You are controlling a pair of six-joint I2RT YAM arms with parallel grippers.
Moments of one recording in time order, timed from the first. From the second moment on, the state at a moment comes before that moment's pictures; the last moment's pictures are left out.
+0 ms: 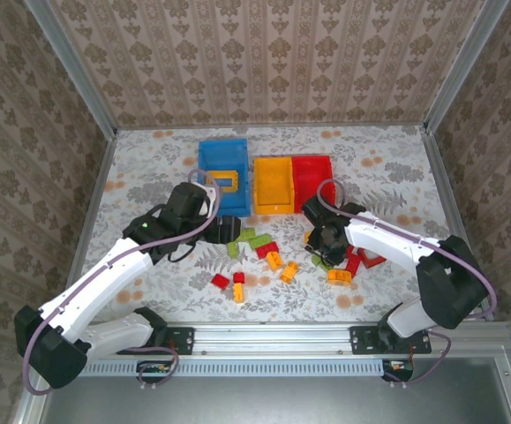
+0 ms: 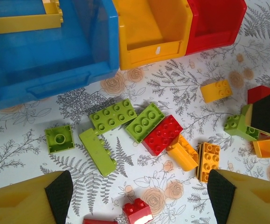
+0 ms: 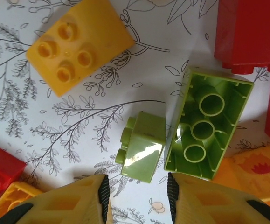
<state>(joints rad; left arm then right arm) -0.69 1.07 0.96 -0.70 0.09 -0.41 0.59 1.49 0.94 -0.84 0.02 1.25</state>
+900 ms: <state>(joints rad) -0.69 1.05 0.90 -0.57 0.30 -0.42 0.59 1.64 1.00 -0.82 -0.01 1.26</state>
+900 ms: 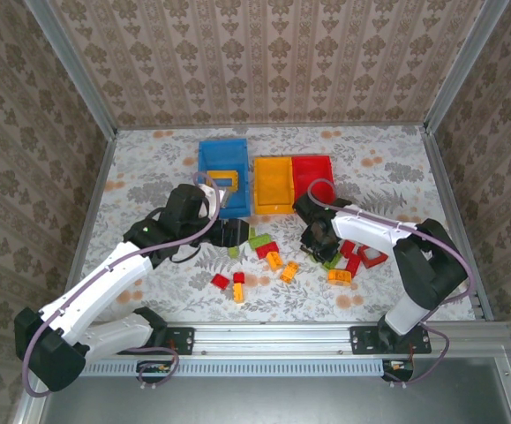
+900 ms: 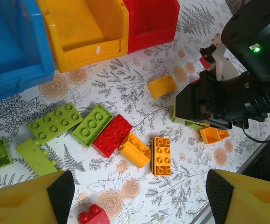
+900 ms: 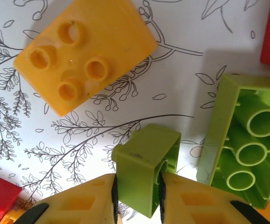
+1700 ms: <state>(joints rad) -0.69 1.05 0.90 -0.57 0.31 -0.43 0.58 1.65 1.03 -0.83 -0.01 1.15</state>
